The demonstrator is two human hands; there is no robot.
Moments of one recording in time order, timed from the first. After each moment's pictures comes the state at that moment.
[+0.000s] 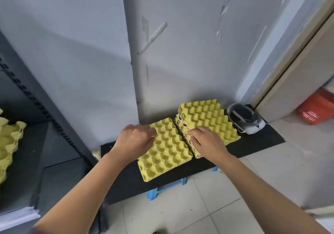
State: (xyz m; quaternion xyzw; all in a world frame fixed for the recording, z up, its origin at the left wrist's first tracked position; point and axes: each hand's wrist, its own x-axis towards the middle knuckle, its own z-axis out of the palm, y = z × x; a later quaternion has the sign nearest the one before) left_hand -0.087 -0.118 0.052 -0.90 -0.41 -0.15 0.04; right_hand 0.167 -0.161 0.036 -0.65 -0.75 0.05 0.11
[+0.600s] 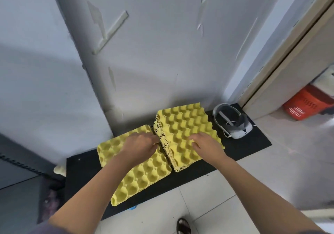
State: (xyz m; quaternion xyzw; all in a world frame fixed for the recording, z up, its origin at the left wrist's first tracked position) left_hand 0.058 -0.019 0.004 -0.91 -0.41 -0.04 -0.08; right_hand 0.304 -0.069 -0.017 -0.71 -0.69 0.15 0.04
